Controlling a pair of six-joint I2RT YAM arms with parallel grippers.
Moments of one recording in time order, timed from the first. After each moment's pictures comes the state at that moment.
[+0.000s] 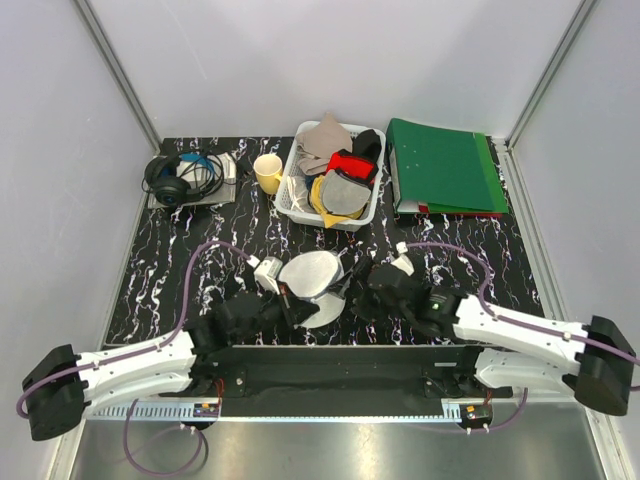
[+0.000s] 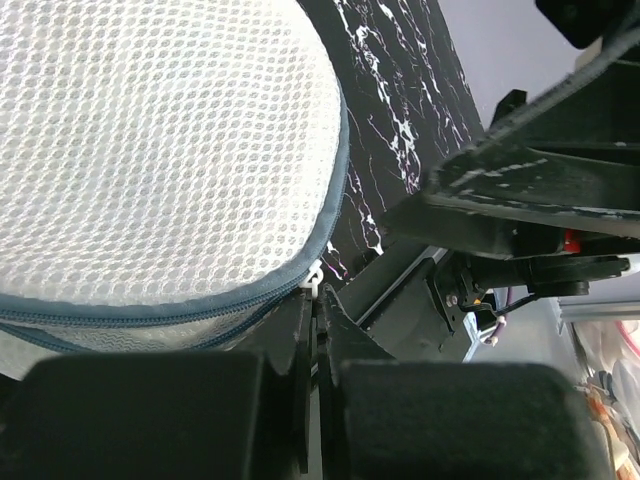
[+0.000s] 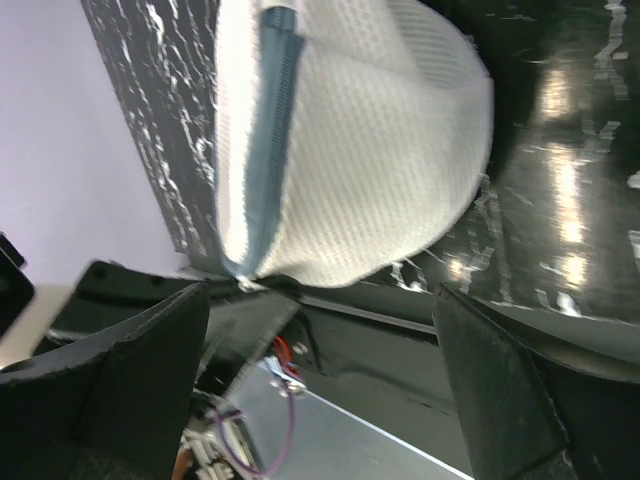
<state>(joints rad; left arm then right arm) -1.03 0.75 0.22 0.24 -0.09 -0.87 1.06 1.03 0.65 -0.32 0.21 1.47</state>
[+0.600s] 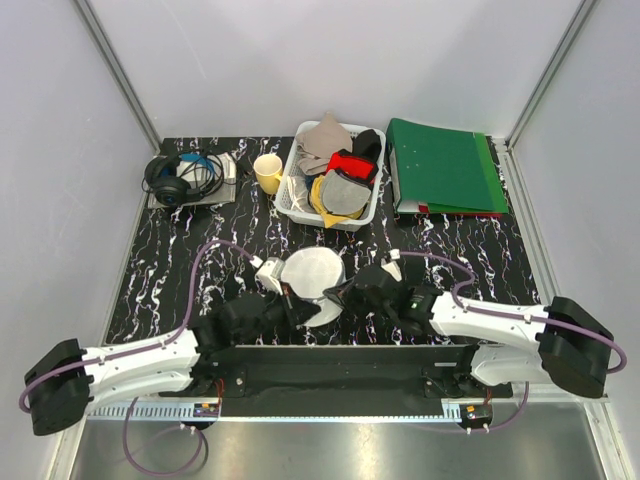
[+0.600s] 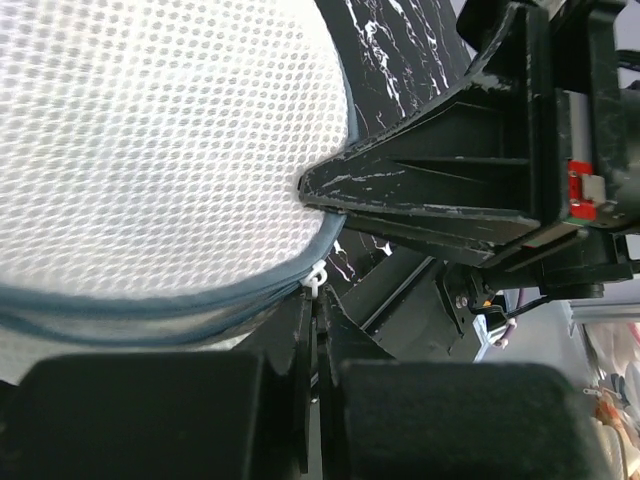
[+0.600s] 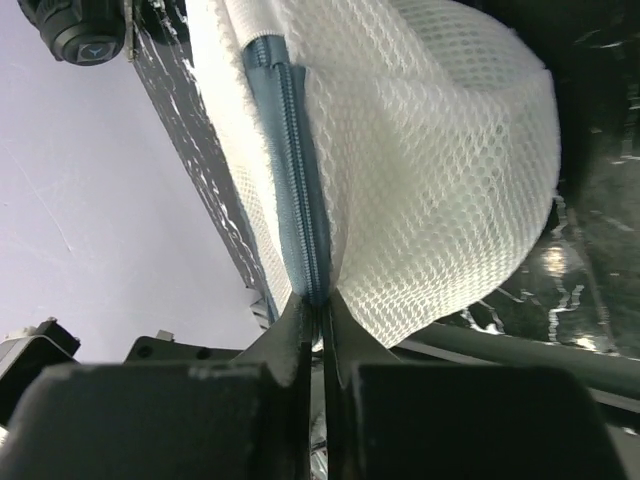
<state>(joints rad) -1.05 0.81 0.22 0.28 -0.11 -0.86 1.06 1.24 0.62 -0.04 0.24 1.71</state>
